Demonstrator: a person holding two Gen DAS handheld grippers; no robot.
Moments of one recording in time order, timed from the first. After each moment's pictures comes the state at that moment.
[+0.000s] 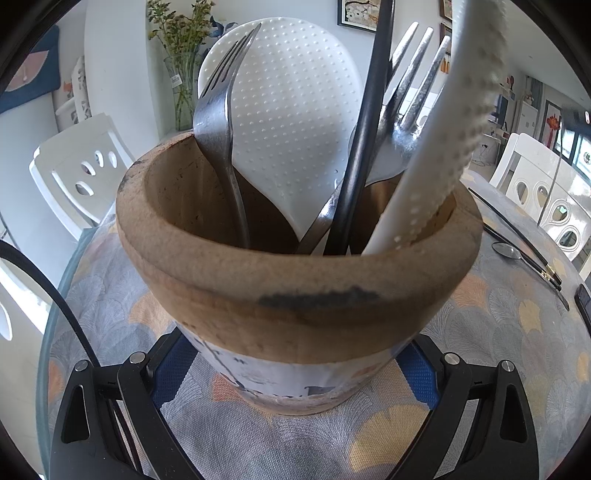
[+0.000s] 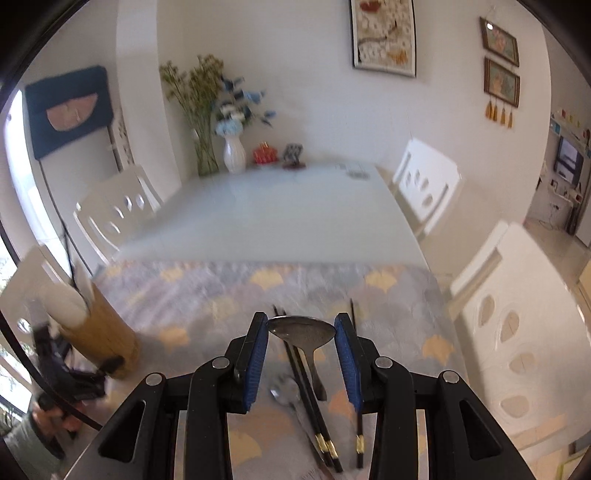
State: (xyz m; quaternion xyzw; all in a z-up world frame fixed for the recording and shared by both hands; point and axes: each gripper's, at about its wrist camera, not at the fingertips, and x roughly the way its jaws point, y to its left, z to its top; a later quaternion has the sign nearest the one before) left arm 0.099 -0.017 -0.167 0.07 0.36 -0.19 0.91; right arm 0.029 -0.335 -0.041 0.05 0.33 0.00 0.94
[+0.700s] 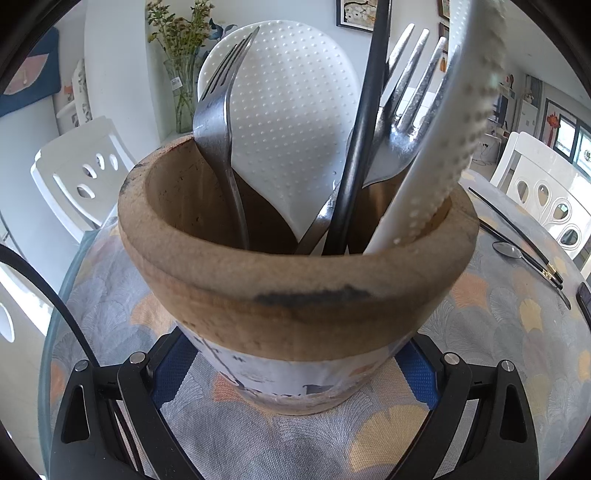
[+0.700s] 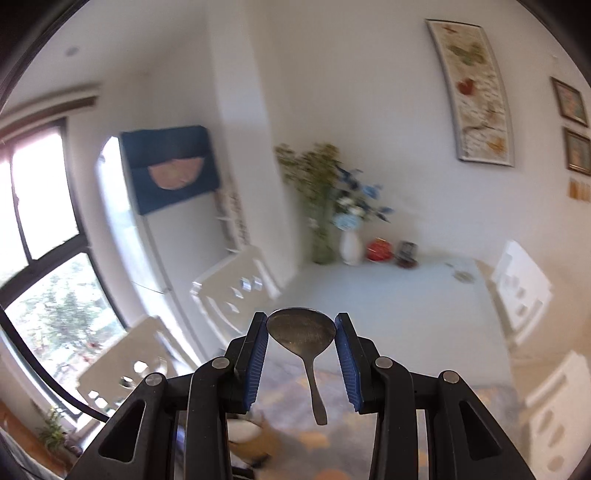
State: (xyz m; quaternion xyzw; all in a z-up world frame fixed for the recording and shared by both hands) left arm 0.095 -0.019 -0.166 0.08 0.36 -0.19 0.91; right arm 0.047 -0.220 0.126 0.06 0.20 0.20 0.96
